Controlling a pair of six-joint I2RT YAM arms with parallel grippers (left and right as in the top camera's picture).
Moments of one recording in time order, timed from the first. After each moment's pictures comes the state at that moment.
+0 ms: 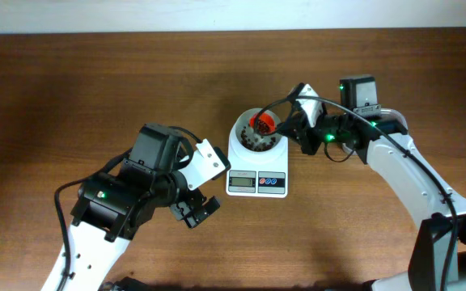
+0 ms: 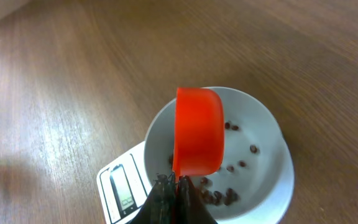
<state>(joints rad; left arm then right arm) -0.42 1.12 1.18 -1.11 0.24 0.50 0.17 1.64 1.10 -0.37 -0.83 -0.45</state>
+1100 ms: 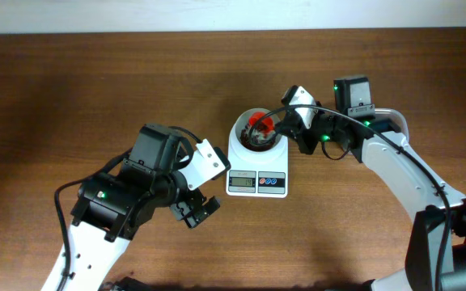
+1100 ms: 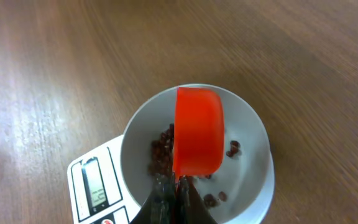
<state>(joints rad) -0.42 1.12 1.18 -1.11 0.24 0.50 0.18 1.68 1.10 -0.33 -0.78 -0.56</state>
